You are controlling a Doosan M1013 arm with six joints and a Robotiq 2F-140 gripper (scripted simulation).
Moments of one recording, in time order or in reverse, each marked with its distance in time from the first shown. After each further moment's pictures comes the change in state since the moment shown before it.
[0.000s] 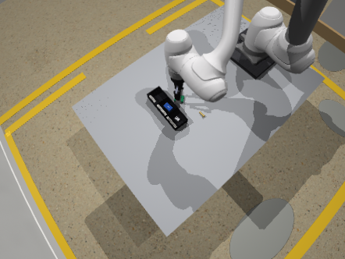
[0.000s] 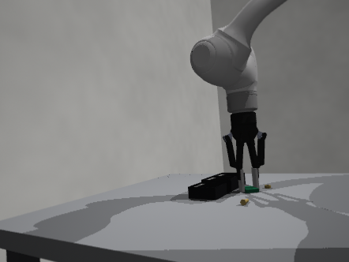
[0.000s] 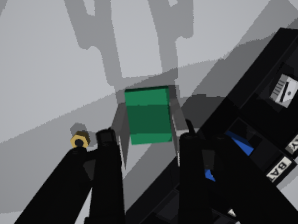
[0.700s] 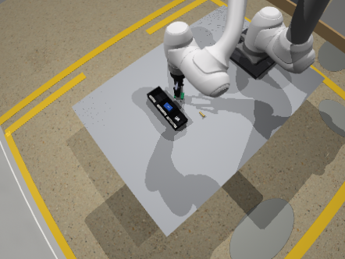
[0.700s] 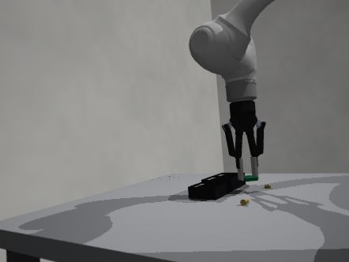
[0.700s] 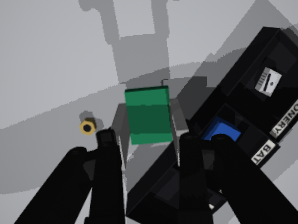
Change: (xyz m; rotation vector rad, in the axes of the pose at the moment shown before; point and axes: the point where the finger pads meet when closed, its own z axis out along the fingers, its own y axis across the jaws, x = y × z) arm 0.000 0.000 -0.033 0.000 0.000 0.000
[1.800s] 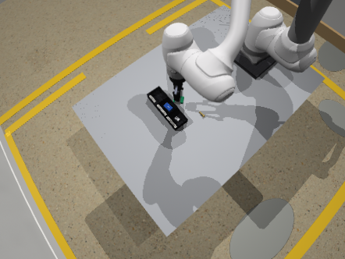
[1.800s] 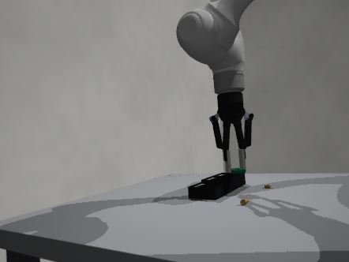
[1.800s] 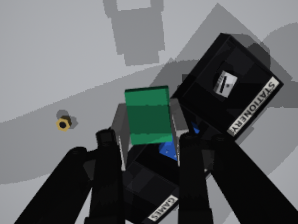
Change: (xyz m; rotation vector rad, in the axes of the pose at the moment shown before) arm 0.006 0.039 -0.026 0.000 0.000 -0.009
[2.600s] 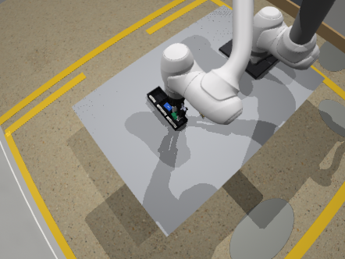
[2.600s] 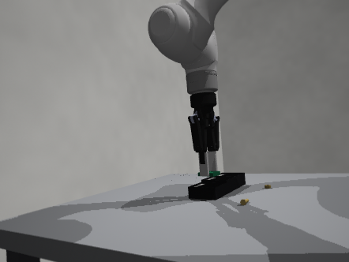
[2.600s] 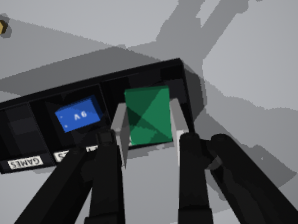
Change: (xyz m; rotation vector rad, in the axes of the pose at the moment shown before) arm 0.011 0.085 0.000 0.011 -0.011 -0.726
